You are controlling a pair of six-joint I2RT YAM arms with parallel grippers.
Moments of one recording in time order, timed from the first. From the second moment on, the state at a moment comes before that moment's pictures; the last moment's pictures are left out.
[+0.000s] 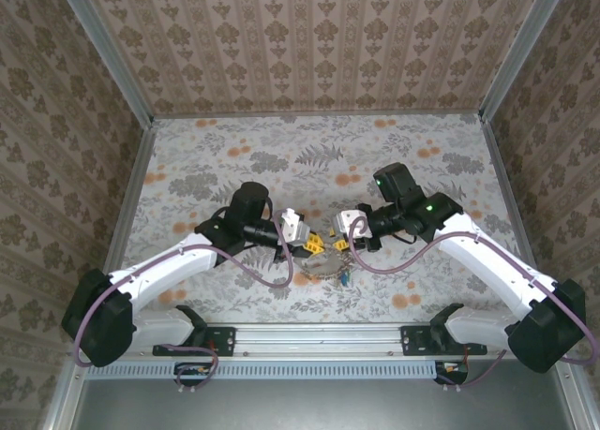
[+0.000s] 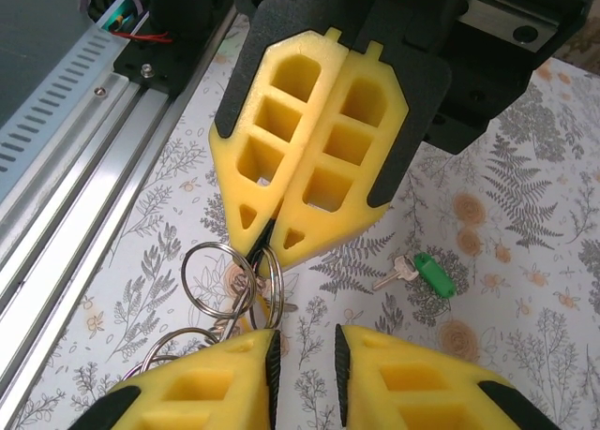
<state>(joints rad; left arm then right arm) -0.76 1.22 0.74 -0.04 0.98 0.56 0.54 1.20 1.02 -0.72 -0.76 -1.08</state>
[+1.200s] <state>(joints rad) -0.77 1.24 0.78 -0.16 0.91 0.62 0.64 1.25 1.03 -0.72 -0.58 -1.10</state>
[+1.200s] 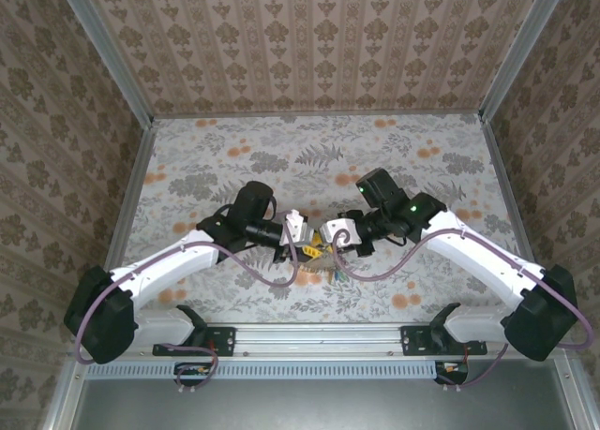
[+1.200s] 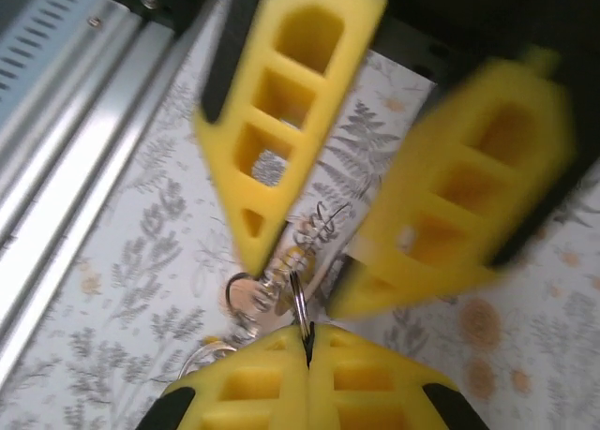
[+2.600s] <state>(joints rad) -0.64 1.64 0.93 0.00 1.15 0.32 0.77 1.09 0.72 -0.29 0.02 -2.00</state>
